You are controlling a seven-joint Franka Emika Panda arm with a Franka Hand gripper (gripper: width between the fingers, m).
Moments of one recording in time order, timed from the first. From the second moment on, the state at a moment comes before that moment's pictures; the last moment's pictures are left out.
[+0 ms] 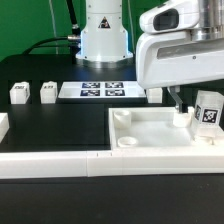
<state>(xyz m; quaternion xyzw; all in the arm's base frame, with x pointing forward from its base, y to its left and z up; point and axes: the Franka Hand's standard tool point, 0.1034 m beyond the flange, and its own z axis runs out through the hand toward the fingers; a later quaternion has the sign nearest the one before) 0.629 0.125 0.081 -1.00 0.02 -0.04 0.07</state>
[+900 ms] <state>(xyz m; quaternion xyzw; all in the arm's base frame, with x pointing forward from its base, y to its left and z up) 0.631 0.115 0.078 -0.95 0.31 -0.02 0.07</state>
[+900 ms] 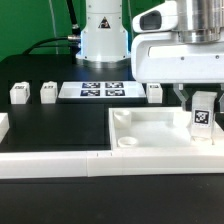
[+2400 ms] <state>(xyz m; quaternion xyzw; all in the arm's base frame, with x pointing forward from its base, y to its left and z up) 0.632 0.126 0.079 -1.00 0.03 -0.06 0.05</state>
